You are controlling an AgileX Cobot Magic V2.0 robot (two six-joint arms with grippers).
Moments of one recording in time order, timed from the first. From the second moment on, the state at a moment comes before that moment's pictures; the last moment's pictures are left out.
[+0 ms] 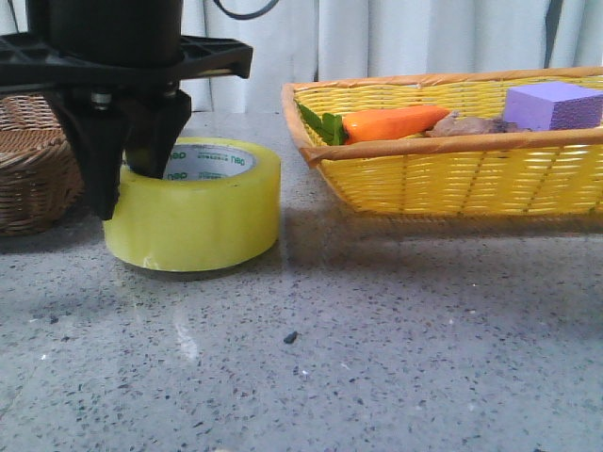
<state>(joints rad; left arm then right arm) -0.09 0.53 -0.43 -0.08 -0.09 -0.11 0.87 1.99 -1.87 0.02 1.17 0.06</state>
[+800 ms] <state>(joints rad) -0.27 0.53 -0.56 0.07 0.06 -0.11 0.87 1.78 -1.91 -0.15 1.11 0.06</state>
